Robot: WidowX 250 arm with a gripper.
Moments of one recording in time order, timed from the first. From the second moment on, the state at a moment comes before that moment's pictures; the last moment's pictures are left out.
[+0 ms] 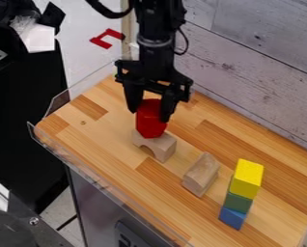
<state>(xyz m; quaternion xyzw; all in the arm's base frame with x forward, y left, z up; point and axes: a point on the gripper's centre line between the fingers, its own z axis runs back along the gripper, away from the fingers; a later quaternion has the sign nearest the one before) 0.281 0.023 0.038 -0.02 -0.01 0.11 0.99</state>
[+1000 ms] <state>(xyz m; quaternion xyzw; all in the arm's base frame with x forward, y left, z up) 0.286 0.010 0.027 -0.04 0.02 0.11 0.99</state>
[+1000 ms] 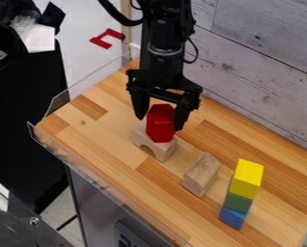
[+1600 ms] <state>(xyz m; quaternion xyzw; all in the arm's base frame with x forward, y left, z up) 0.273 0.012 0.104 -0.06 -0.09 0.13 0.99</state>
